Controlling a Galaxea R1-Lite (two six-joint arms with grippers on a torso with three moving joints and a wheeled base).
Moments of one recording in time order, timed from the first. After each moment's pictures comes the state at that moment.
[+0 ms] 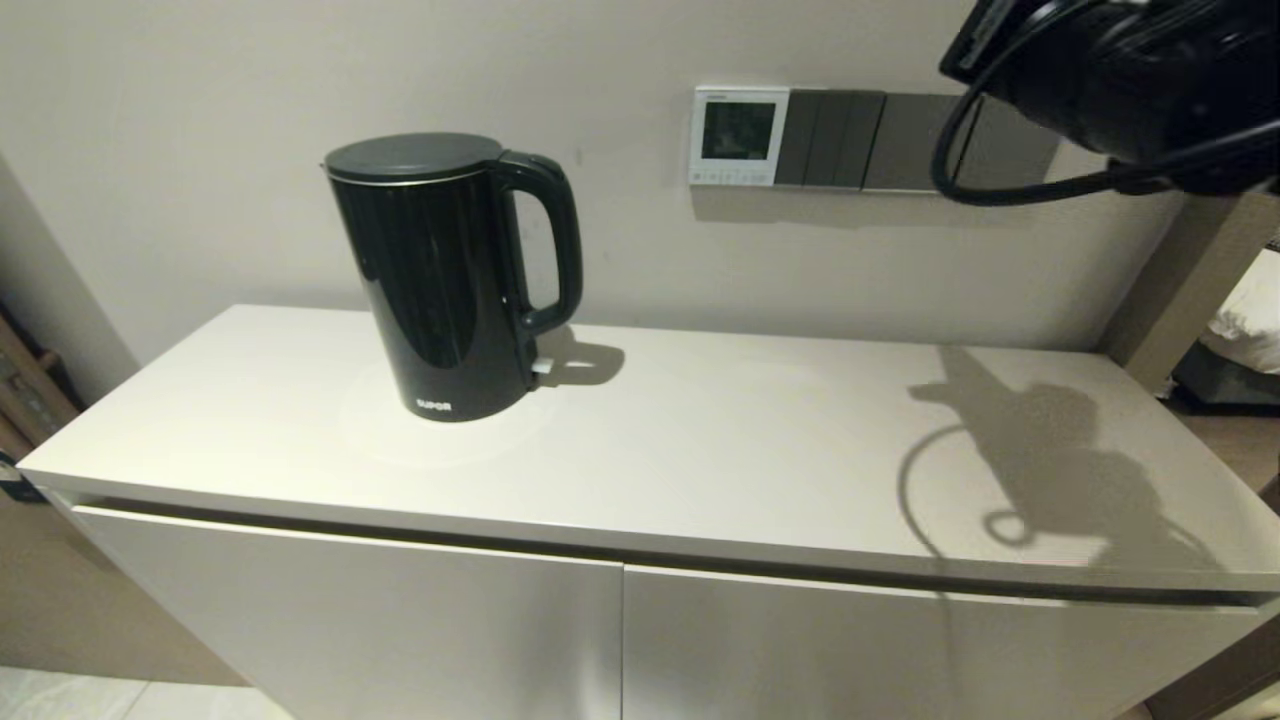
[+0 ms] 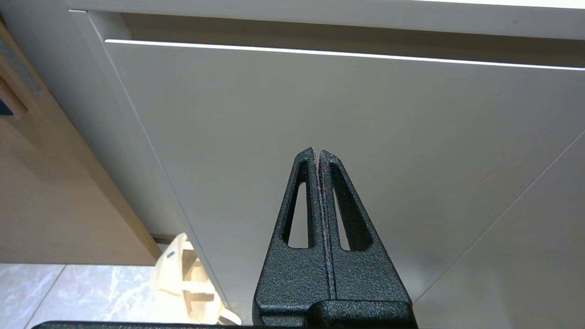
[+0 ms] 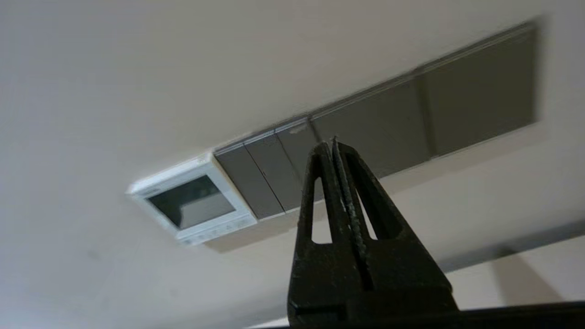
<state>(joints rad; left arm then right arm) -0.01 0.00 -0.03 0.08 0.00 0.01 0.49 1.66 -1.61 -0.30 -0.61 0.24</state>
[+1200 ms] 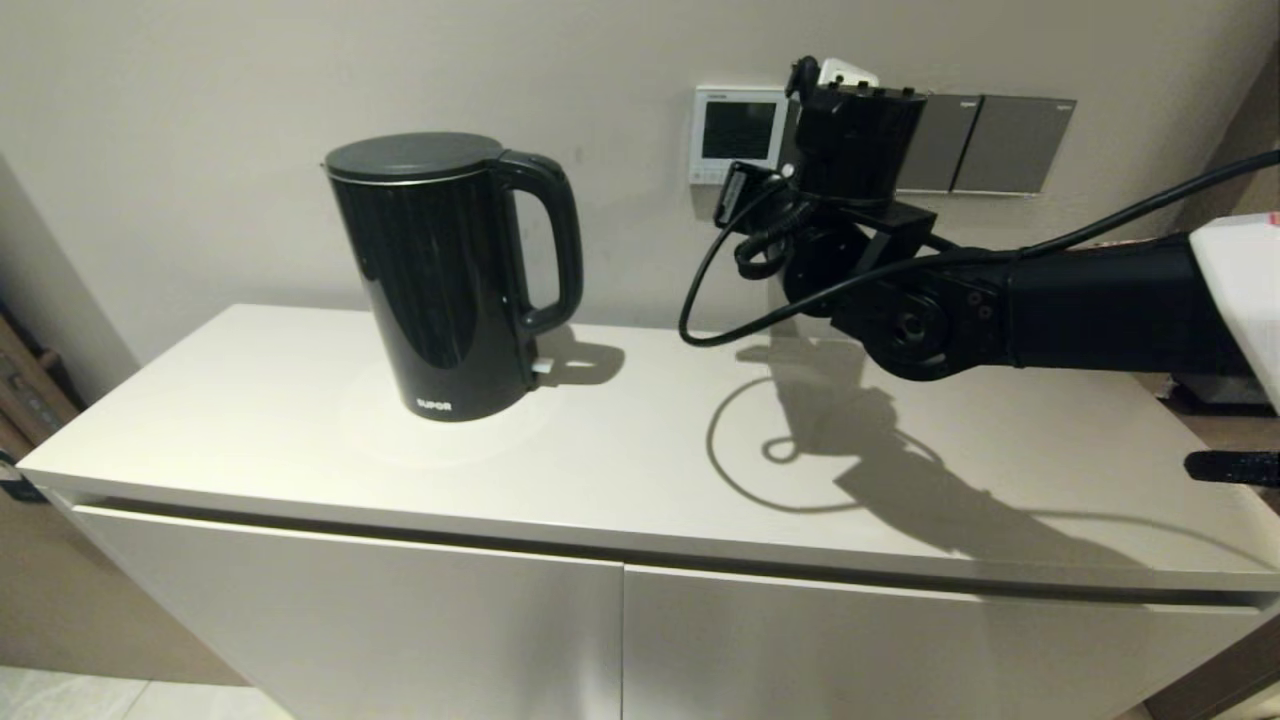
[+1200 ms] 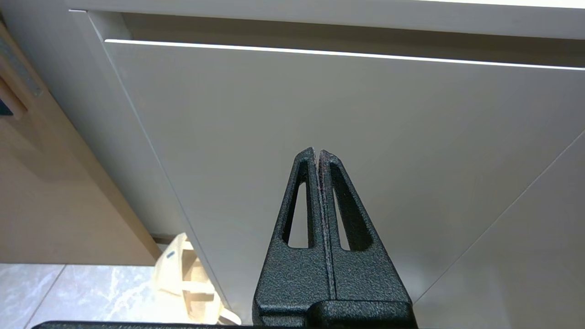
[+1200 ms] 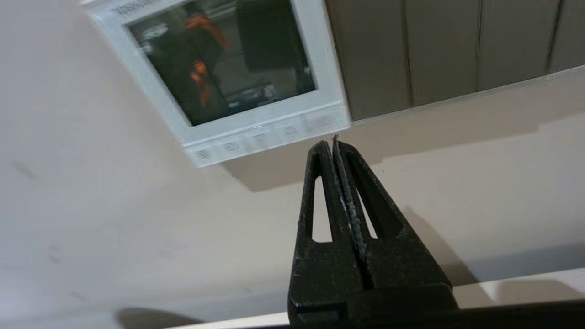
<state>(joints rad) -0.01 0.00 -0.03 0.08 0.00 0.01 0.58 2.06 -1.74 -0.54 -0.64 0.15</state>
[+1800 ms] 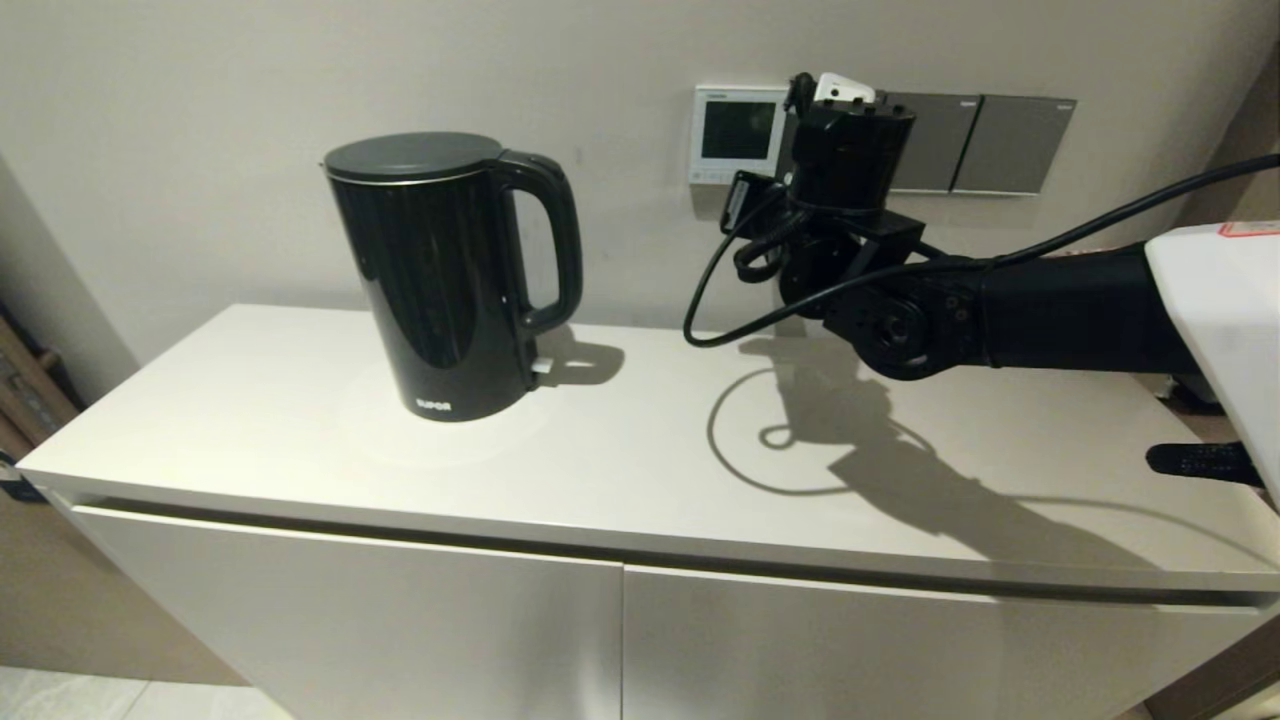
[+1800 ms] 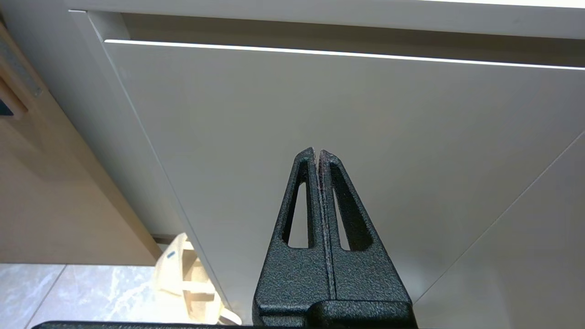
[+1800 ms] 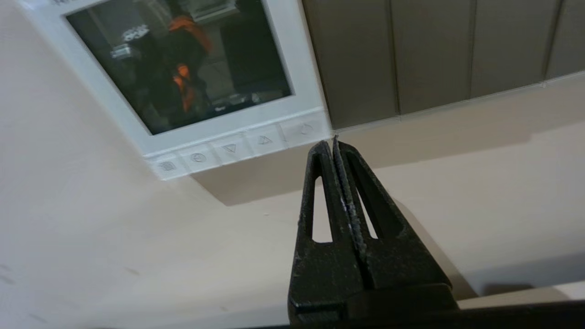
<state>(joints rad) -0.01 0.00 -0.03 0.08 0.00 0.01 0.55 2.10 -1.77 -0.56 -0.64 0.12</state>
